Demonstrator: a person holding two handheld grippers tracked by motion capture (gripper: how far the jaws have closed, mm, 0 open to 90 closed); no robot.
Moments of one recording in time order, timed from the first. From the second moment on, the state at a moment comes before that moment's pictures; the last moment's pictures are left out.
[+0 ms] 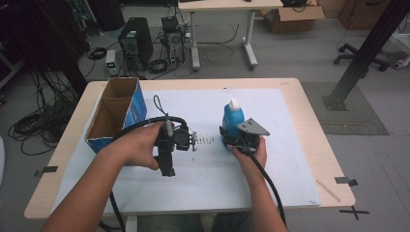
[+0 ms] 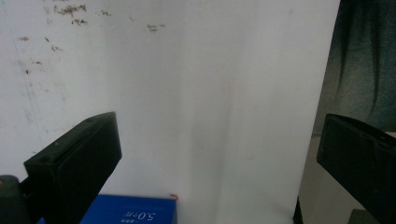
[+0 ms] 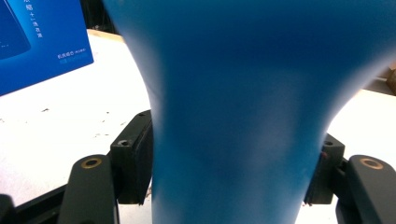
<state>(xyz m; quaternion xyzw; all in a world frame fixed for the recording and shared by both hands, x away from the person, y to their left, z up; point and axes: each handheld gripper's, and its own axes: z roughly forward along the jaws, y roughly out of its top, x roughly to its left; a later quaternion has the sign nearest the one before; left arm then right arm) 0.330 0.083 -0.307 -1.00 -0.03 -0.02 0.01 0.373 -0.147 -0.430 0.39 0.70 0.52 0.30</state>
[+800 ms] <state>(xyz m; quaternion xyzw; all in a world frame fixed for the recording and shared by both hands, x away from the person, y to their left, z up) 0.330 0.080 -0.309 -1.00 -0.03 -0.02 0.01 0.375 -0.154 -0.429 0.39 0.70 0.52 0.29</state>
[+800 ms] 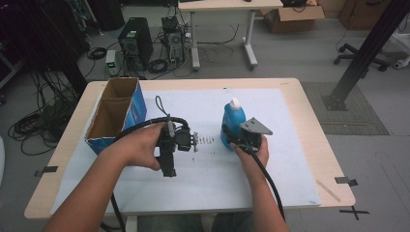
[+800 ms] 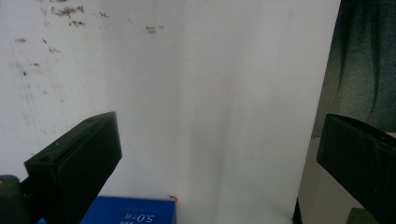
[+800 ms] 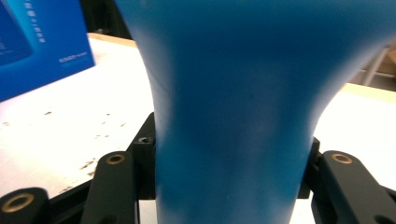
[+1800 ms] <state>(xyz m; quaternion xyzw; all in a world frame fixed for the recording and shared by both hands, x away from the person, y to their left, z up) 0.342 0.067 -0.280 -1.00 -0.03 -0.03 0.00 0.365 -0.215 -0.338 0.18 0.79 0.57 0.15</state>
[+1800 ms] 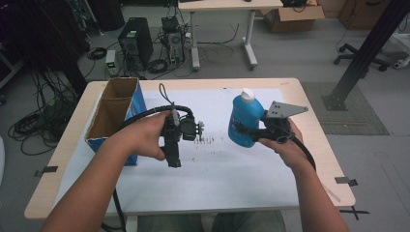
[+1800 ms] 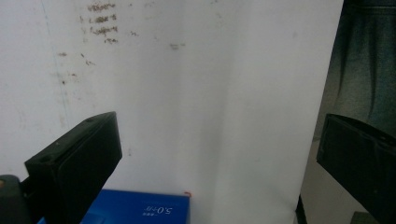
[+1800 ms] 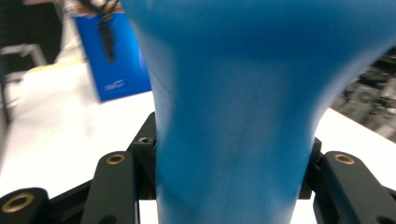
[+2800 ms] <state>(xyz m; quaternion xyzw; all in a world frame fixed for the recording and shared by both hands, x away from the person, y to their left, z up) 0.343 0.050 -0.242 -1.00 -0.02 -0.02 -0.01 0.355 -0.174 -0.373 0.01 0.83 0.55 0.01</state>
